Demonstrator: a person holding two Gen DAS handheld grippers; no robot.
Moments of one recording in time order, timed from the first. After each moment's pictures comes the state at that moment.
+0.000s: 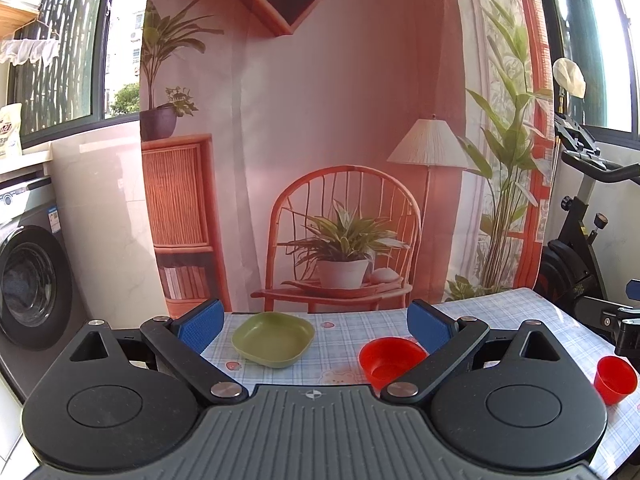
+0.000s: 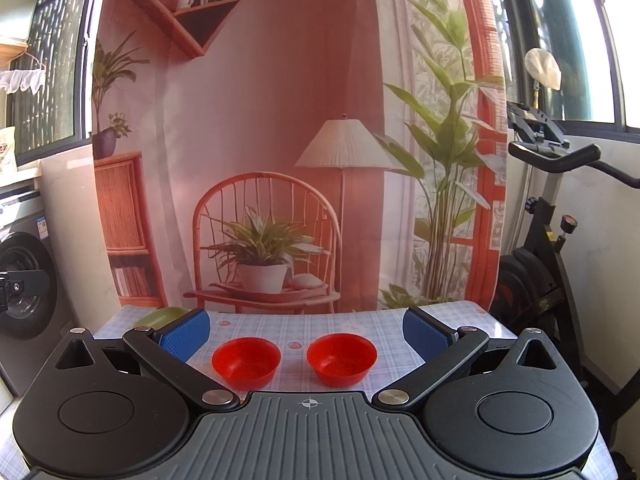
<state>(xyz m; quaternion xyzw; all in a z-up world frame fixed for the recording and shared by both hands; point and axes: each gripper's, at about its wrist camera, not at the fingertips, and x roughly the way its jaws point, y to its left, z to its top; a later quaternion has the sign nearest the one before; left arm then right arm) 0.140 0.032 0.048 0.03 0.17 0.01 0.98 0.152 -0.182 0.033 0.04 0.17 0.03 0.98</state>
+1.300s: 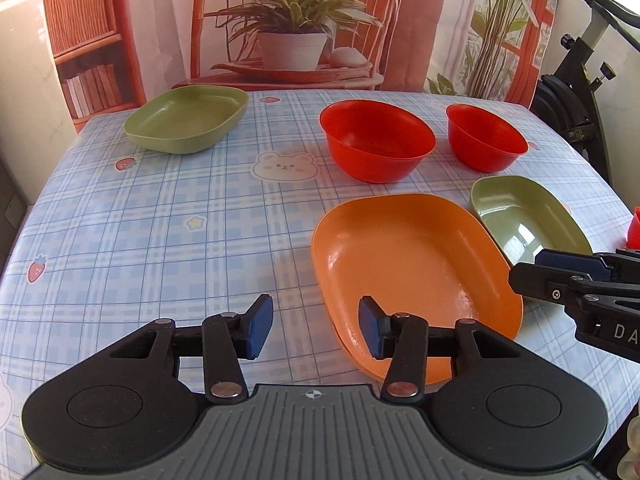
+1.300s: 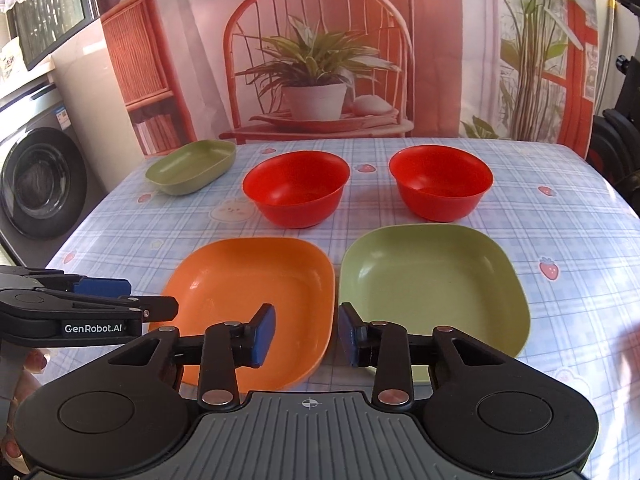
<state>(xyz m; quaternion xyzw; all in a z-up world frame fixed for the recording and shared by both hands) 0.242 0.031 -0.161 0.01 0.42 -0.07 0.90 0.244 -0.126 -0.142 0.06 0.38 0.11 0.91</state>
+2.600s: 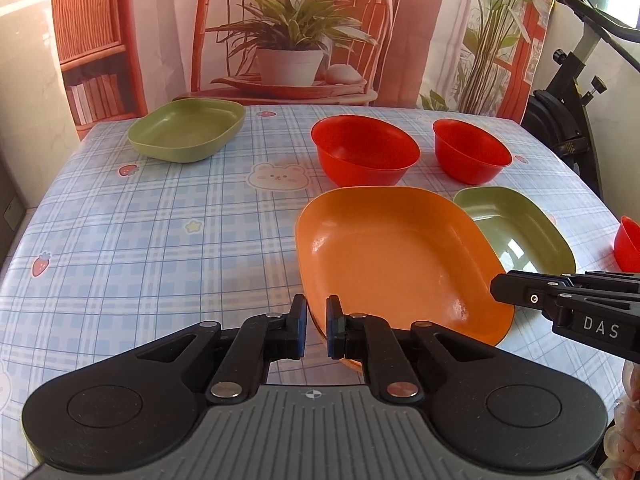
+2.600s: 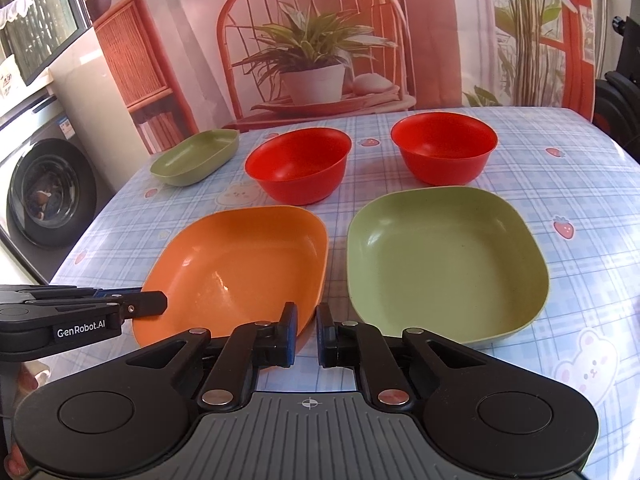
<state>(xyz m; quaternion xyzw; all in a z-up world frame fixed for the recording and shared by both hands) 0.227 0.017 -0.146 0.00 0.40 -0.07 0.92 0.240 -0.138 -0.150 0.10 0.39 0.12 0.91</state>
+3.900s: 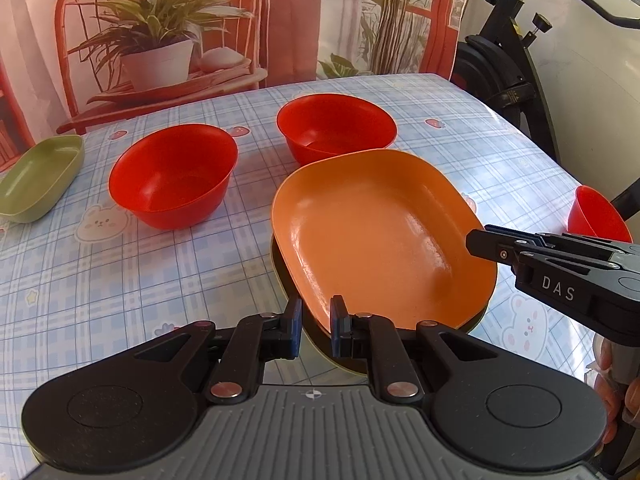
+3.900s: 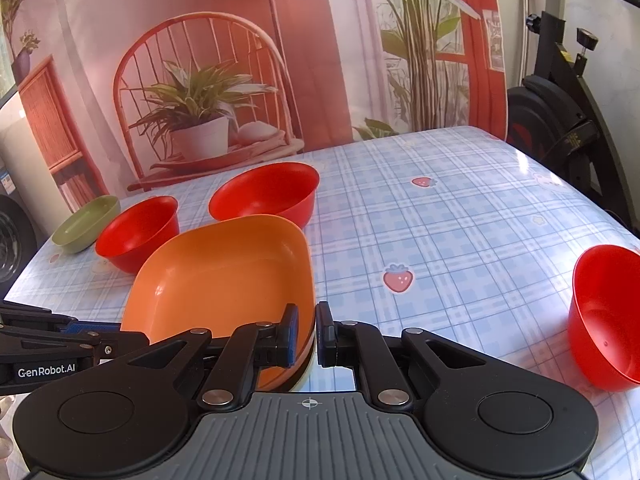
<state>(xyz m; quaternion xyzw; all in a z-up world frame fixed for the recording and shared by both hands) 0.283 -0.128 -0.168 0.05 0.44 -0.15 0.89 0.265 -0.277 -0.176 0.12 0.35 0.03 0.93</state>
